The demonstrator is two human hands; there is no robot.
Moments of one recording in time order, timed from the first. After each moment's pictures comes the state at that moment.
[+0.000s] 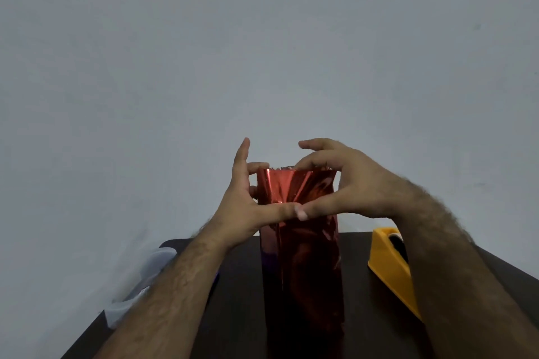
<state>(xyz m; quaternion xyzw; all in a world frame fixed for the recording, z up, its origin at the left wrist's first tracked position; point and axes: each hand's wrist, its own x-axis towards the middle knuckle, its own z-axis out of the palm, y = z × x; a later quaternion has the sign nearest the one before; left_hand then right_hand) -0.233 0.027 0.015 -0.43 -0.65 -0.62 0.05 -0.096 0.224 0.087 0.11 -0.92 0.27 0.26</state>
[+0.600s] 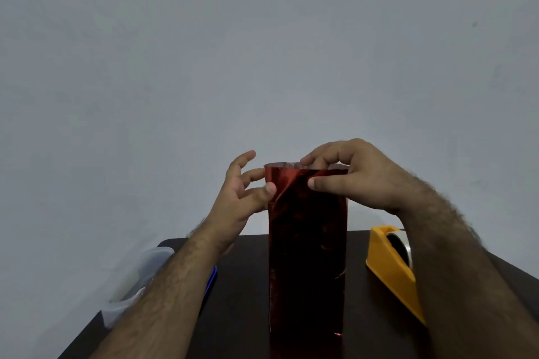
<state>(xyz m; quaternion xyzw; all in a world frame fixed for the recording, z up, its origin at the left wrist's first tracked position) -0.246 0.030 0.009 -0.43 -0.59 -0.68 0.00 -0.094 0.234 0.088 0.11 -0.89 0.34 0.27</state>
